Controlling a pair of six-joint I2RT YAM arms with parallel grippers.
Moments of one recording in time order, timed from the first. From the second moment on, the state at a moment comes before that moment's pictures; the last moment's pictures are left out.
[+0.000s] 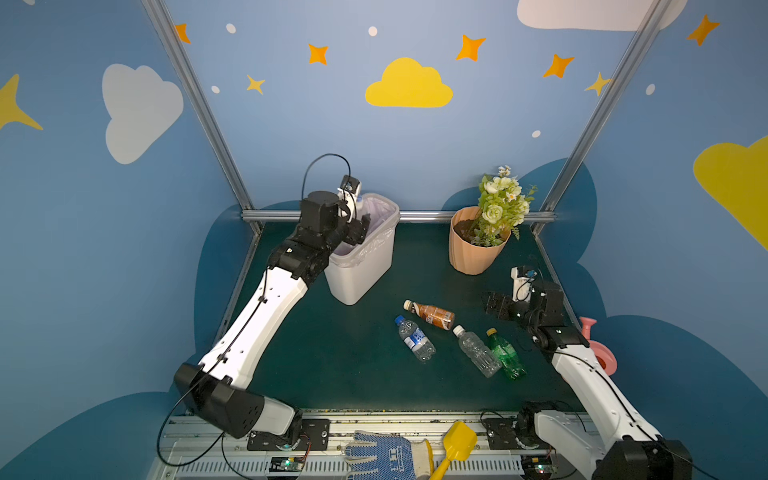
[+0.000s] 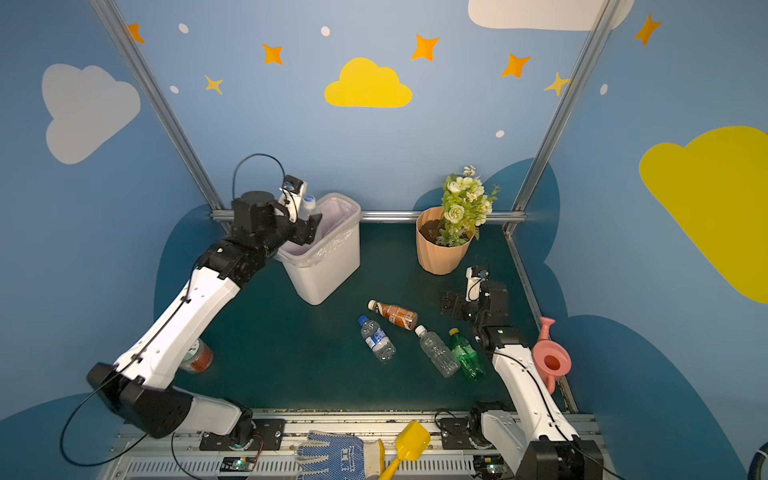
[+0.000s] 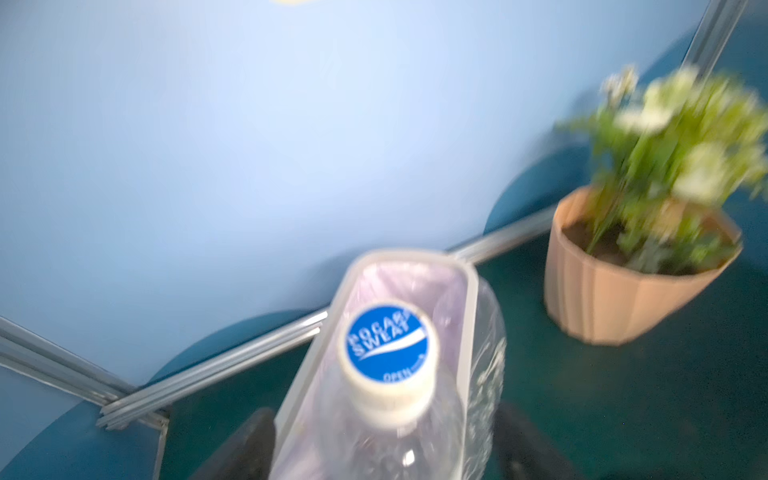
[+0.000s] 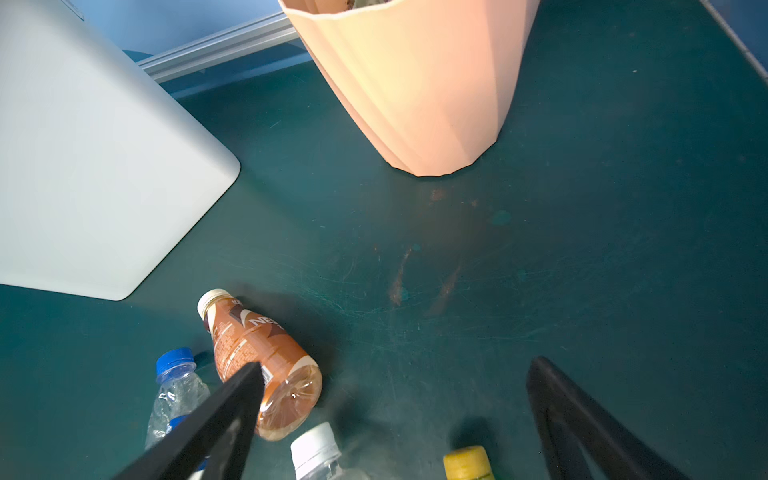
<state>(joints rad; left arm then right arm) -0.40 1.45 1.57 -0.50 -0.13 0.13 0.08 0.96 0.62 -0.26 -0.20 0.20</state>
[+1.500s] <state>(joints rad) -0.26 0.79 0.95 -0.30 -0.38 -0.23 0.48 1.49 1.12 -0.70 -0.19 0.01</state>
